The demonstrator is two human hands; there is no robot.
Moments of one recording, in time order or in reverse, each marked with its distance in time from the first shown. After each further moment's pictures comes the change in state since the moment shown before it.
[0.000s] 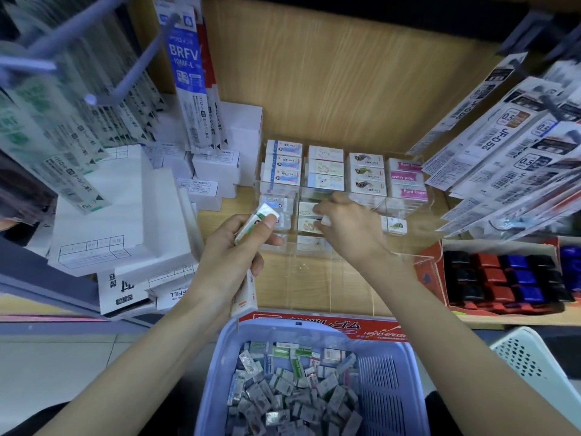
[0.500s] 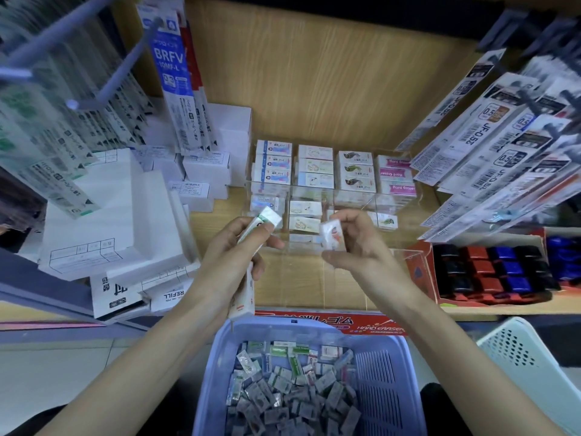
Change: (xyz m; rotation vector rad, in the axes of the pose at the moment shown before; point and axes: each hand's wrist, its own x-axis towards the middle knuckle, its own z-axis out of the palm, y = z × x) left_hand -0.002 -0.004 0.005 0.016 -0.082 0.004; right_hand -0.074 -0.005 -0.031 1.370 -0.103 0.169
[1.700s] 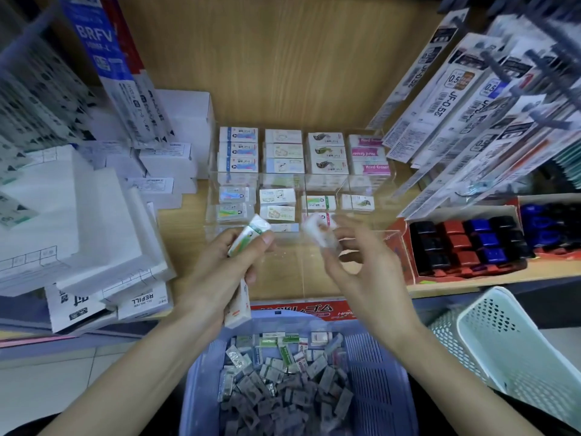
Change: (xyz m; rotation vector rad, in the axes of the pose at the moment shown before) left_hand 0.000 -0.020 0.024 0.028 -0.050 -0.104; right_hand -0.042 0.013 -0.003 -0.538 0.395 -0.195
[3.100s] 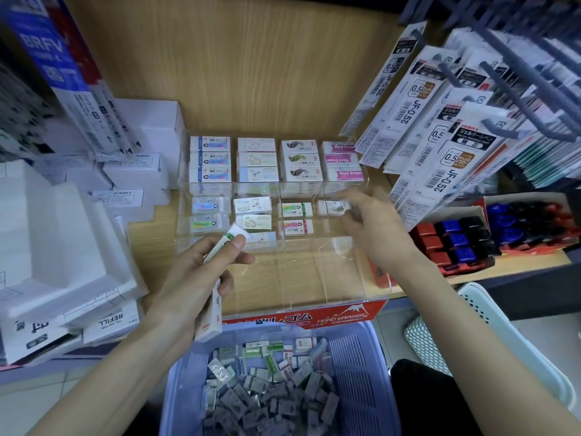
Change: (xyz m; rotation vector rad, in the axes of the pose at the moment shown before) left_hand 0.002 0.007 0.001 -0.012 -0.052 -0.014; right_hand 0.076 0.042 -0.041 -0.421 -0.099 0.144
